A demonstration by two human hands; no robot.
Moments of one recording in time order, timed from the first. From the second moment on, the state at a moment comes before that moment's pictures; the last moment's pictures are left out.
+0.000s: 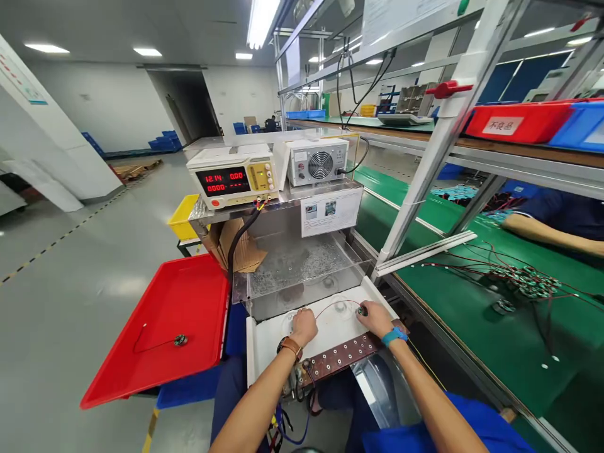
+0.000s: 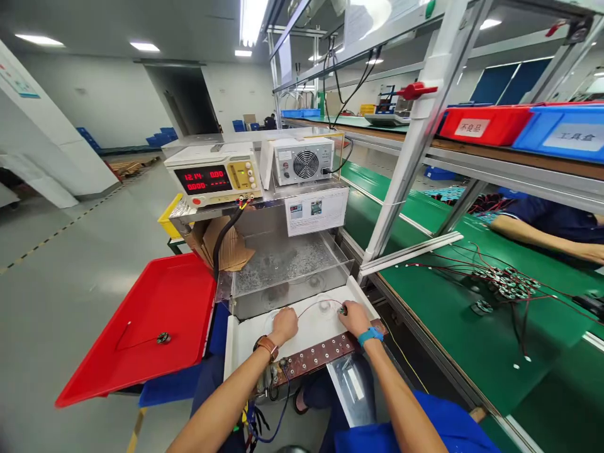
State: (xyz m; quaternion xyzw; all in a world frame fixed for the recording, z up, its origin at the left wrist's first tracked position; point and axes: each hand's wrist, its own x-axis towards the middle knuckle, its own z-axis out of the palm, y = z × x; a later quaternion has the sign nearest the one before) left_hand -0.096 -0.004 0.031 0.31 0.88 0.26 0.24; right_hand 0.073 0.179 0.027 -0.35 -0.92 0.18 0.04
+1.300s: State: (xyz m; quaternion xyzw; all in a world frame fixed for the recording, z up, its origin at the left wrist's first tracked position) left_hand -0.043 -0.139 0.085 0.07 0.60 0.69 0.40; right_hand -0.069 0.045 -0.016 -0.12 -0.95 0.27 -0.04
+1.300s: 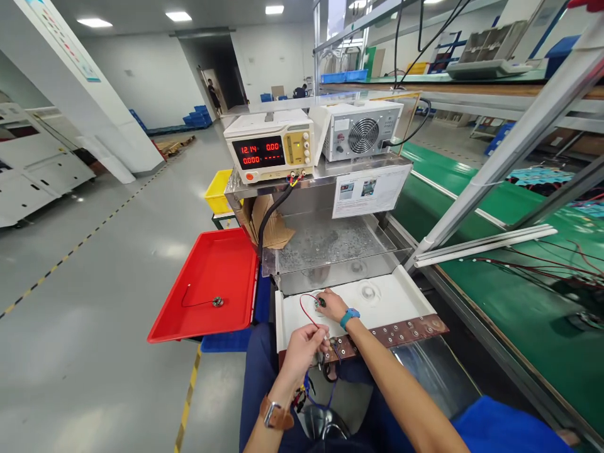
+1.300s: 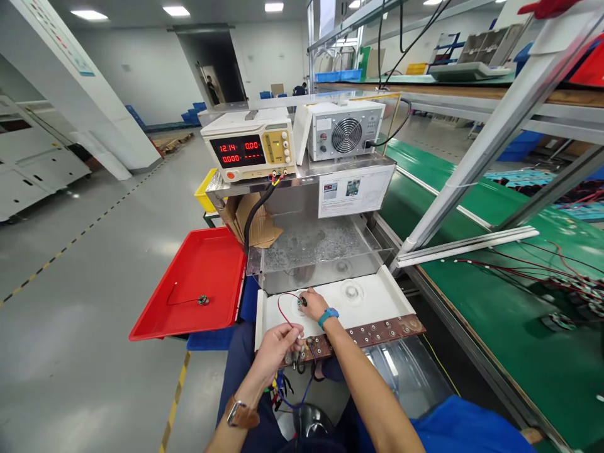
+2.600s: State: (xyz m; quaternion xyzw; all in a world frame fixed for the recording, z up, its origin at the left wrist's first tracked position) left_hand -0.068 -0.102 0.018 0.23 0.79 0.48 0.31; right_hand -0.070 0.050 -0.025 -0.12 -0.95 0.29 0.00
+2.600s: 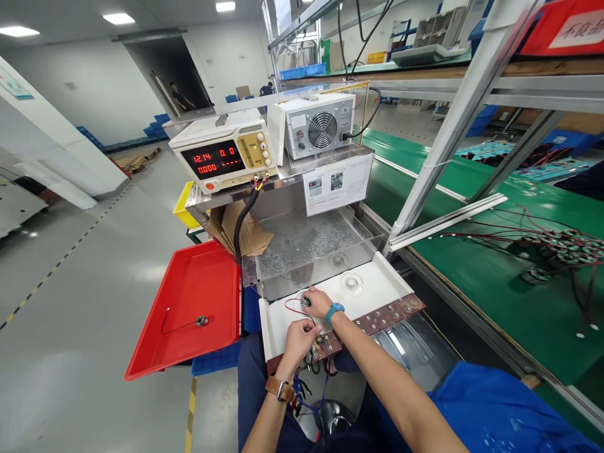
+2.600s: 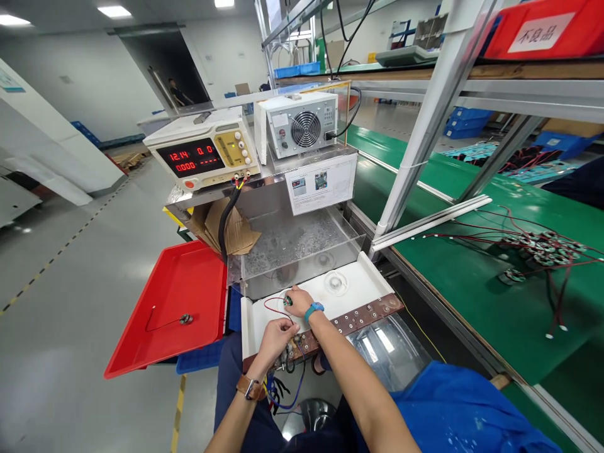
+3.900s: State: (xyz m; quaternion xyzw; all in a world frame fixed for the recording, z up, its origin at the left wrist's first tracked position) left_hand -0.068 -0.104 0.011 0.22 0.80 0.46 0.31; right_hand -0.069 0.045 -0.016 -0.14 -0.95 0.29 -0.02
